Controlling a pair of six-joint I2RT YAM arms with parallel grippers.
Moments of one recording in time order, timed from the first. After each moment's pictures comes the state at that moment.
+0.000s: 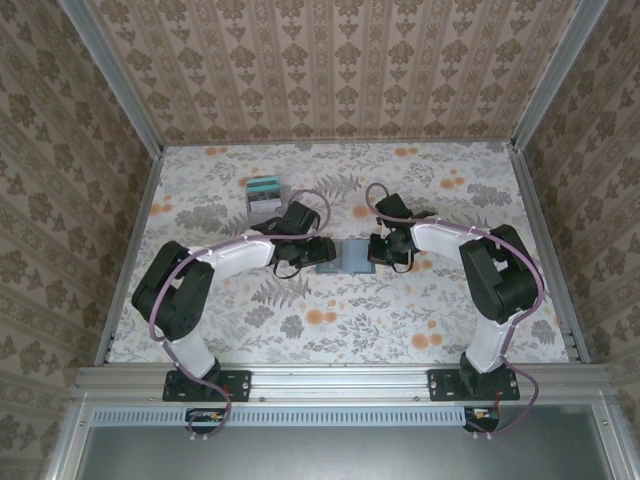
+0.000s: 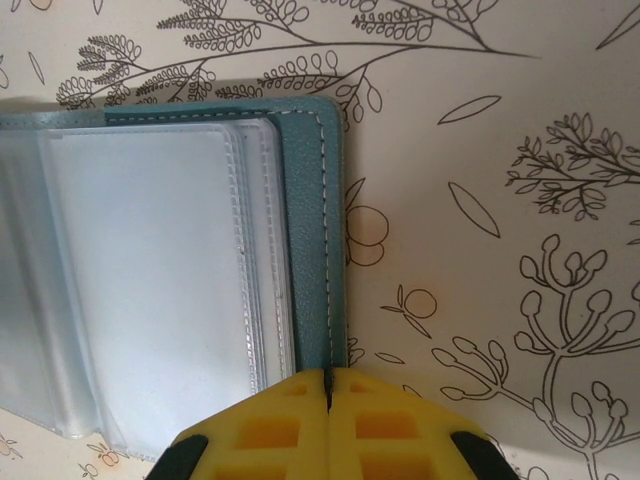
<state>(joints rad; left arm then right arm) -0.70 1.72 1.03 -0.32 0.21 -0.74 0.41 1.81 1.07 -0.48 -0.19 0.55</state>
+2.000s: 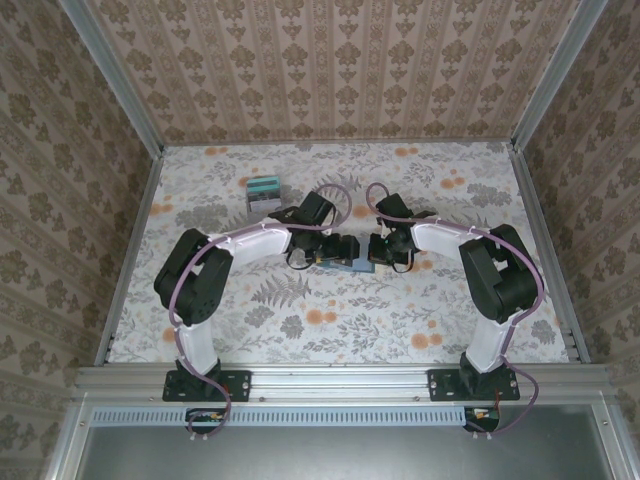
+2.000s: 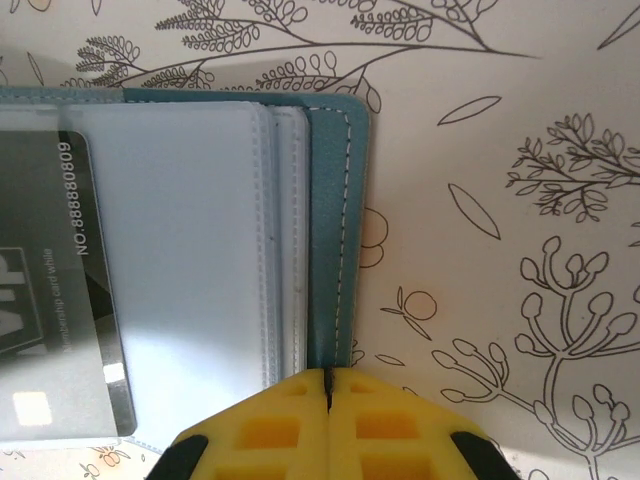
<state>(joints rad) -0.74 1.86 1.22 -0.40 0.37 -0.59 0.41 1.81 1.07 -0.48 -0.20 0.55</state>
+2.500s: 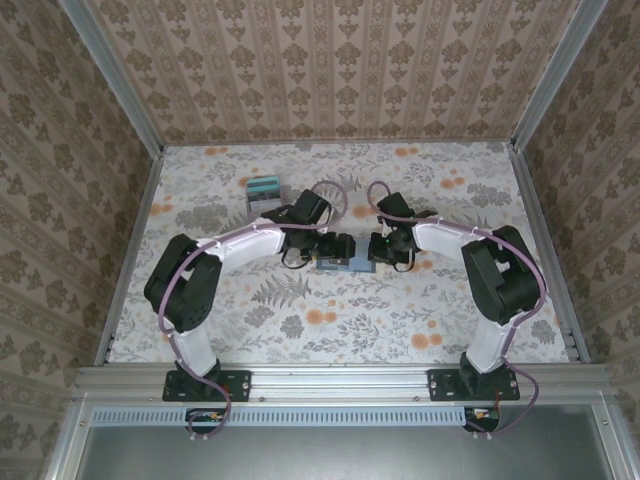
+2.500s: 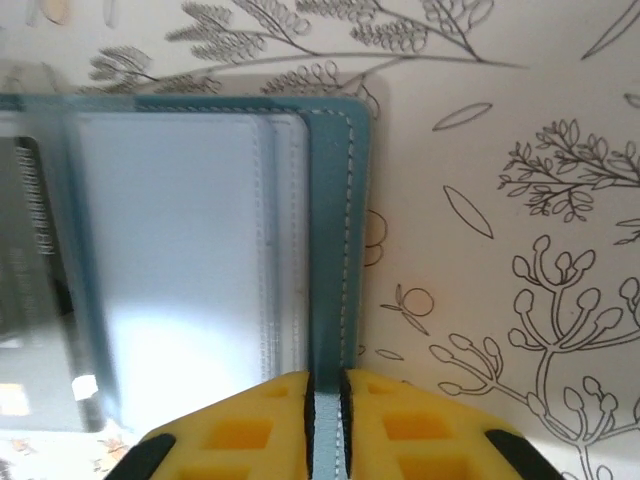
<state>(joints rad) -0.72 1.79 1.19 -0.44 0.34 -0.56 0.40 1.79 1.07 -0.48 -0.21 0.56</state>
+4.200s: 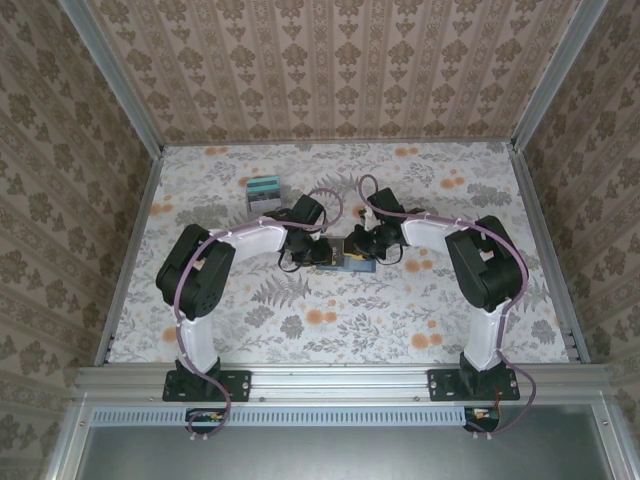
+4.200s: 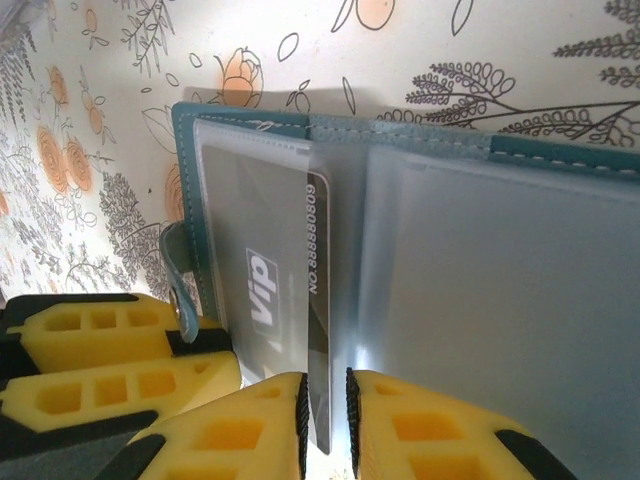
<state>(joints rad) -0.67 1.90 1.19 -0.48 0.29 -0.52 0.42 1.93 1.14 -0.30 -0.52 0.68</state>
